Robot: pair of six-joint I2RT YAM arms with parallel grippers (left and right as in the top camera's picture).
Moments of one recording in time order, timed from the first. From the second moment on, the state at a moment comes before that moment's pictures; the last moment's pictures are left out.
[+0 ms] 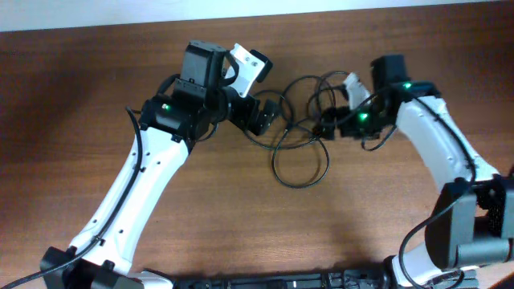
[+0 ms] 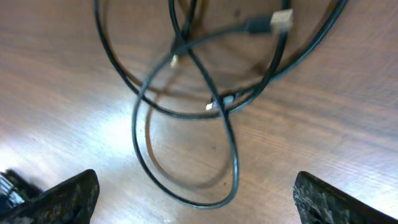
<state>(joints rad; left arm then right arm) -0.42 1.56 1.46 -0.69 0.40 0.13 0.05 1.70 1.23 -0.90 -0.50 0.01</state>
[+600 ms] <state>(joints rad) -0.42 1.56 1.46 -0.74 -0.06 0.00 0.11 1.71 1.11 -0.71 -0.46 0.05</state>
